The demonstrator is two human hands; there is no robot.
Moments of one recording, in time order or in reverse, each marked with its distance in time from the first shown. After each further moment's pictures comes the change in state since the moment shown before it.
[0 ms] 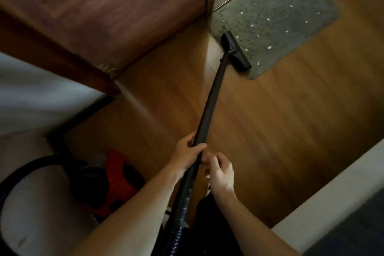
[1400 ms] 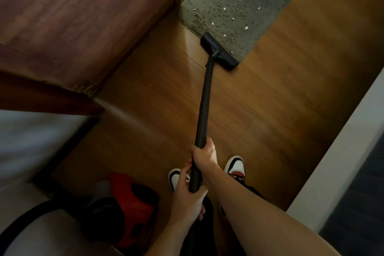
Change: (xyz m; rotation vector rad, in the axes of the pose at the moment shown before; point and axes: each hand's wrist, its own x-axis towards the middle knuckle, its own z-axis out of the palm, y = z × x) left_hand -0.031 -0.063 -0.062 0.110 -0.088 -0.095; right_hand 0.056 -0.014 0.107 0.199 0.022 0.276
